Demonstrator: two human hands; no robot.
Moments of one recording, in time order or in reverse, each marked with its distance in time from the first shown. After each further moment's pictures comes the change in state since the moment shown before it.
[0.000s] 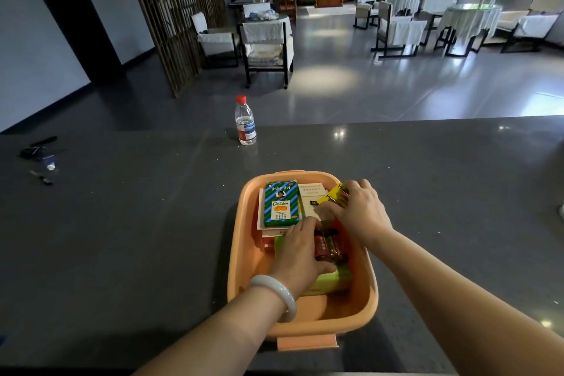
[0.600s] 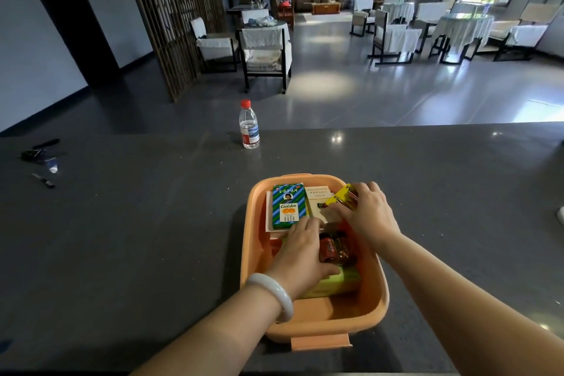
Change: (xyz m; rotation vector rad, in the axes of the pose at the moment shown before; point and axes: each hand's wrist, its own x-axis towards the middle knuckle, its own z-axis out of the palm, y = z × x) left_hand -0.003 -0.008 -0.019 0.131 -0.023 0.121; right_hand -0.007 -0.004 -0.002 0.045 0.049 0.016
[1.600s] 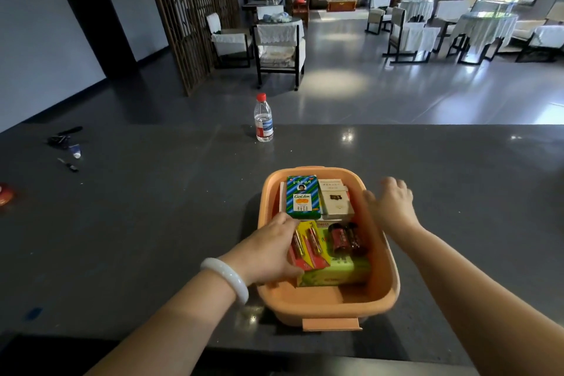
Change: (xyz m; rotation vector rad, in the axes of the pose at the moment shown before) left_hand -0.037 -0.036 -0.061 0.092 -0.232 -0.012; right_hand -0.003 0.001 -0.009 -0.007 -0.014 0.147
